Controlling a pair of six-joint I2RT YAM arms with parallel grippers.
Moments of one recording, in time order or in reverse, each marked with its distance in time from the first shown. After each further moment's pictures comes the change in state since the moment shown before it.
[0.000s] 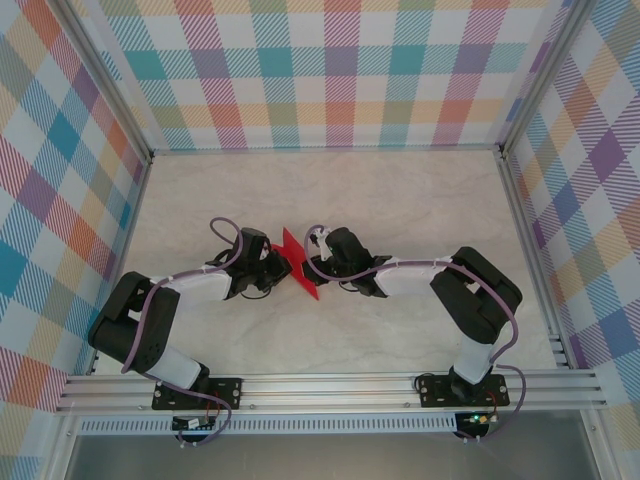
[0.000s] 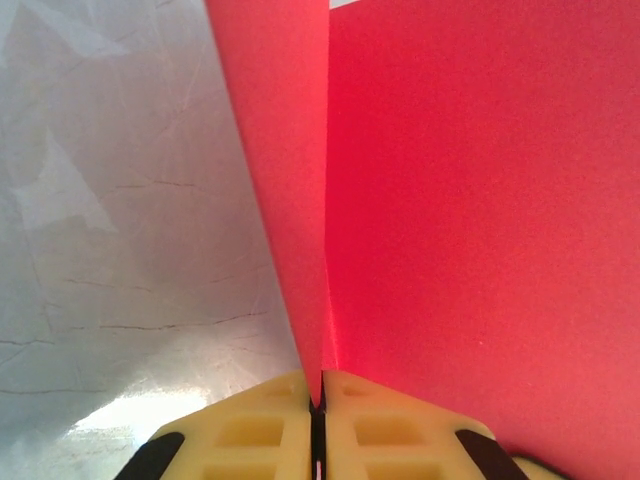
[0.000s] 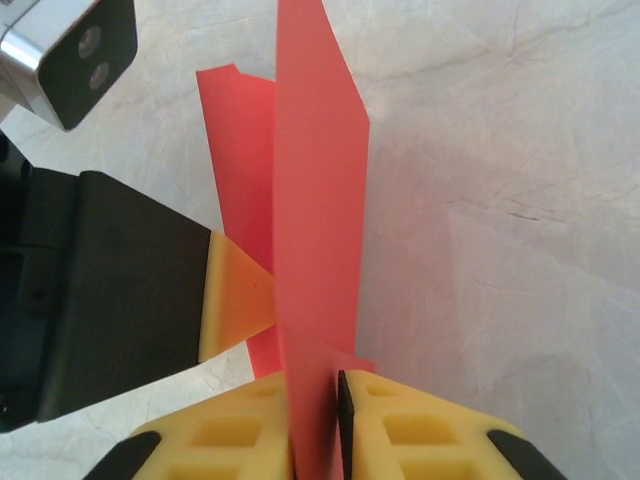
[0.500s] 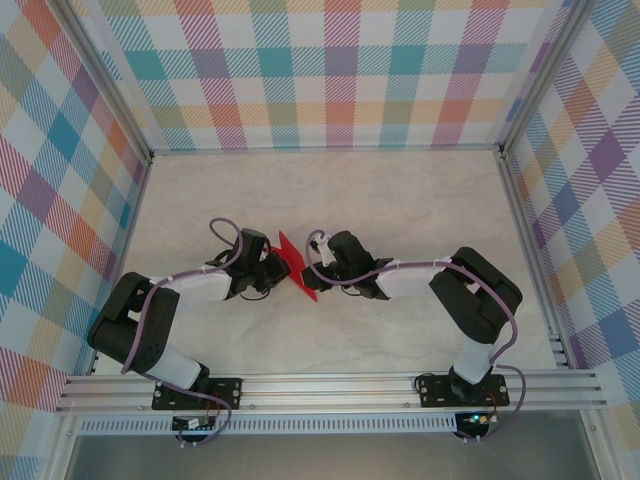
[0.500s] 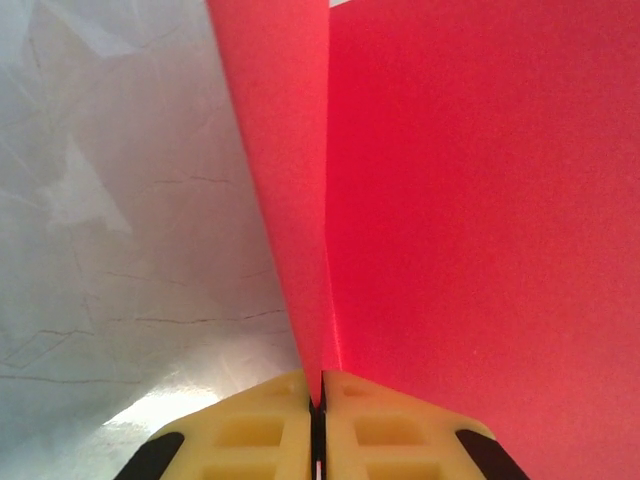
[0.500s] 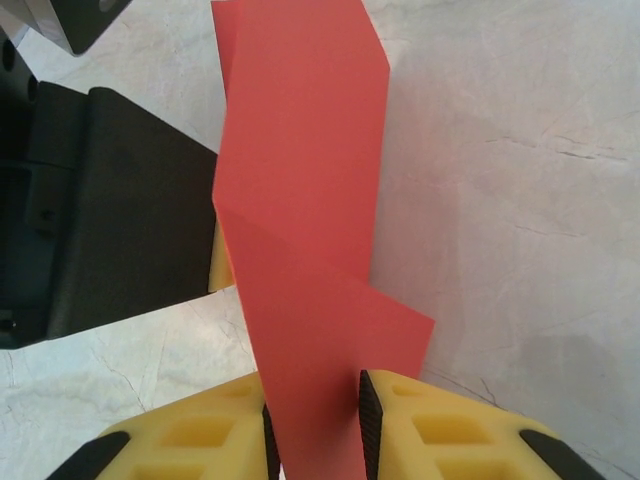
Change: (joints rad) left arm 0.000 -0.004 0.000 -0.028 -0.022 0.012; right arm -0.006 0.000 -0.033 0.000 -0.087 -0.014
